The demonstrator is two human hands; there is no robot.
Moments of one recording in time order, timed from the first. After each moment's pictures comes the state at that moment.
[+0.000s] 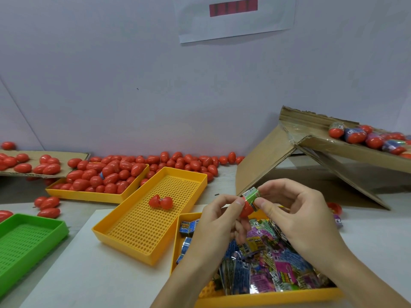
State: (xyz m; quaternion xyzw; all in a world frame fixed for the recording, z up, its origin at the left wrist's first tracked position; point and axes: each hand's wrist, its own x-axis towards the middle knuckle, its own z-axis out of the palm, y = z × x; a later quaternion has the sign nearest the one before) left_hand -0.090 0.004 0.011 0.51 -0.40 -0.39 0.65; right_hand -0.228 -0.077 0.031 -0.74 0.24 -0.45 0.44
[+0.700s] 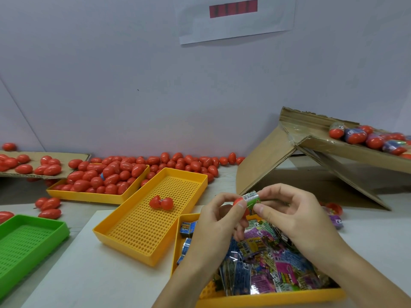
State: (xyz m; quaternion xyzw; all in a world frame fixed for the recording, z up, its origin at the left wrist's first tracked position) left_hand -0.089 0.006 0.010 0.52 -0.43 -0.34 0.65; right_hand -0.230 -0.083 0.027 -0.72 0.25 -0.39 0.52
